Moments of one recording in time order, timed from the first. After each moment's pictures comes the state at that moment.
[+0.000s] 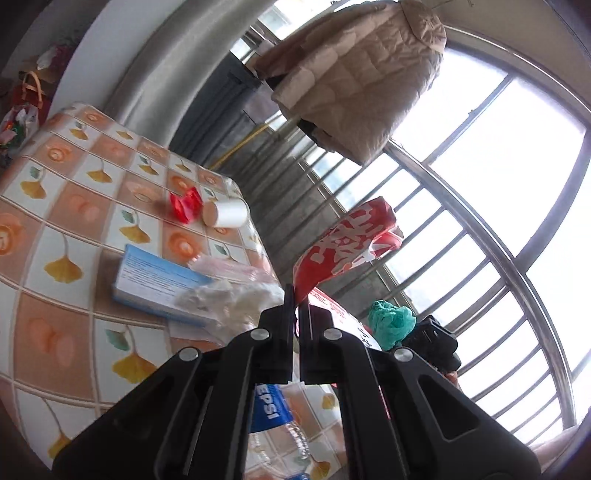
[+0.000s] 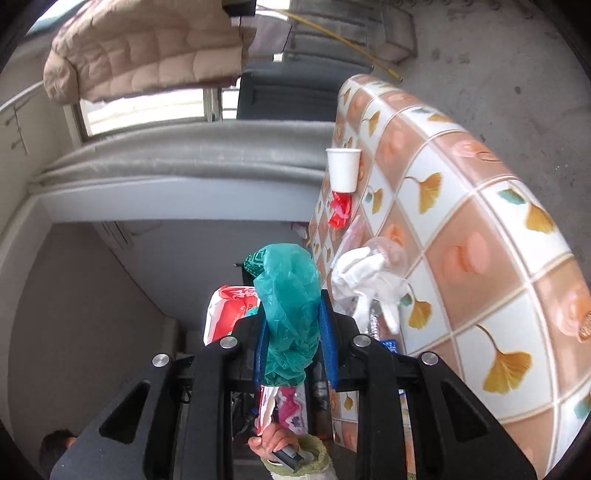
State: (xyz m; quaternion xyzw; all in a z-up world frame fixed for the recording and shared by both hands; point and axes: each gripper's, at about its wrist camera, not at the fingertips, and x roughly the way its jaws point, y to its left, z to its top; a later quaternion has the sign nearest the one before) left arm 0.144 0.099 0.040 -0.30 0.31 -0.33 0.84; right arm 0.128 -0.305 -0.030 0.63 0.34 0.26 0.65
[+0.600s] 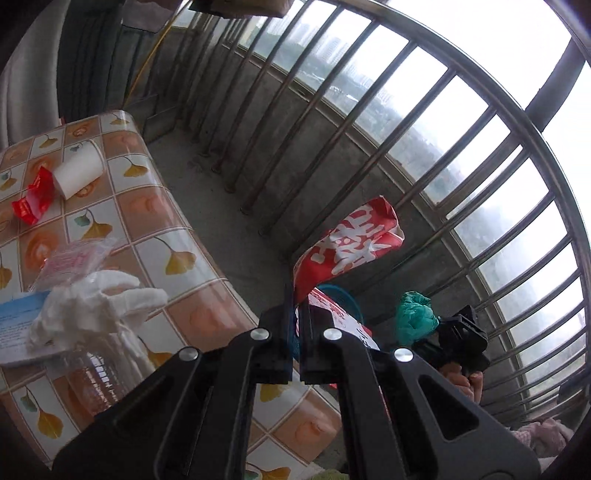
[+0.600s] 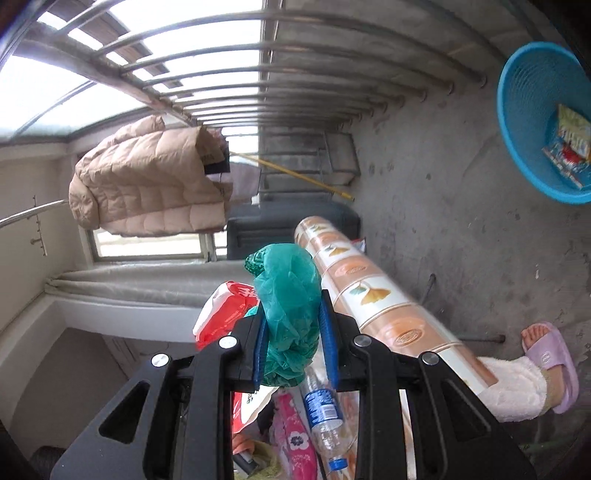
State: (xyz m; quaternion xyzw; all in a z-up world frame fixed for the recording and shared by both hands) left arm 0.192 -0.165 0.065 -0.06 0.46 -0.44 0.77; right arm -0.074 -0.449 -0.086 0.71 0.18 0.05 0.67
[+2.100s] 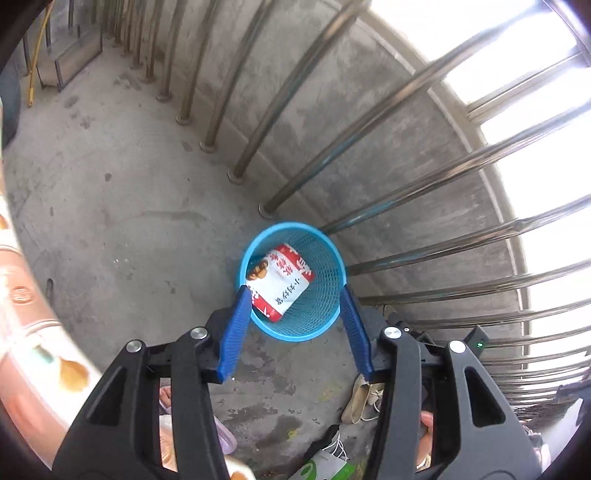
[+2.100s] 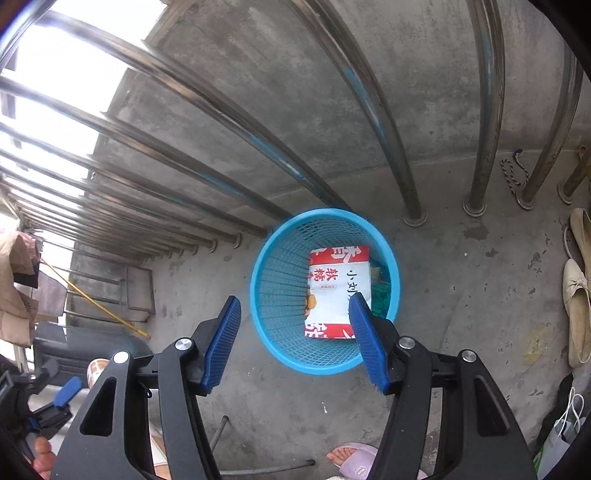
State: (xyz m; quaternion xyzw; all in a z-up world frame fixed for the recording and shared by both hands) left arm 0.190 -0.444 -0.045 0.04 0.60 -0.46 0.66; right arm -0.142 -0.573 -0.177 0.56 0.27 -0.39 0.68
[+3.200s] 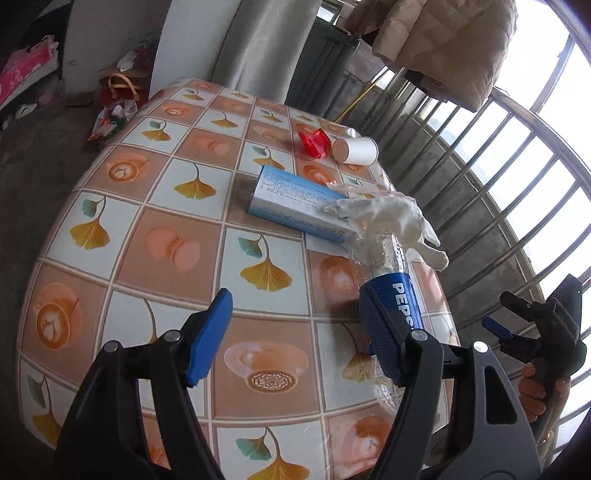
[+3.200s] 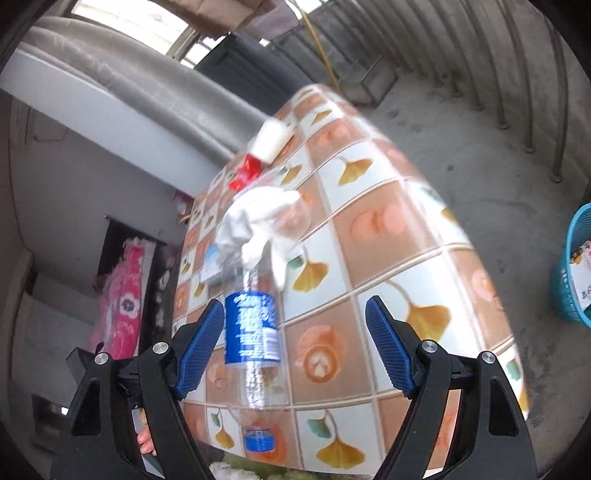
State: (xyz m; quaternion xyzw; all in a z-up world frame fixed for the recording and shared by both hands) left arm 0.090 0.110 -0.007 -0.17 0.42 -0.11 0.88; right arm 0.077 -0.215 -0.017 0.36 0.45 0.13 0.81
